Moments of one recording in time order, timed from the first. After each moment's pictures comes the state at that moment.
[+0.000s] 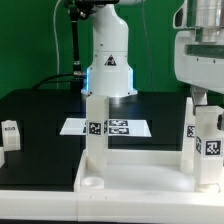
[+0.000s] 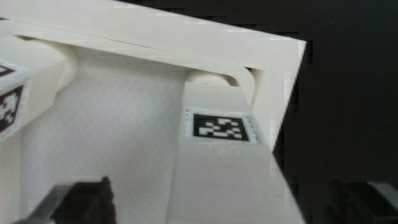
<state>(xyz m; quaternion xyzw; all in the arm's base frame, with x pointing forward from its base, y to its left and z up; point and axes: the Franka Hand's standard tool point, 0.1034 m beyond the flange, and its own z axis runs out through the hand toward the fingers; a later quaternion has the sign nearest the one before) 0.658 0.099 0.122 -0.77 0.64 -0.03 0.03</state>
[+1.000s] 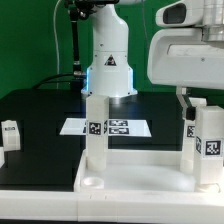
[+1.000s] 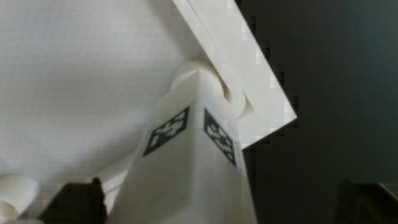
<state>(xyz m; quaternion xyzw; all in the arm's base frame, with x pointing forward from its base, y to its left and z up) 0.661 0.104 0.122 -0.97 0.25 -0.06 0.01</state>
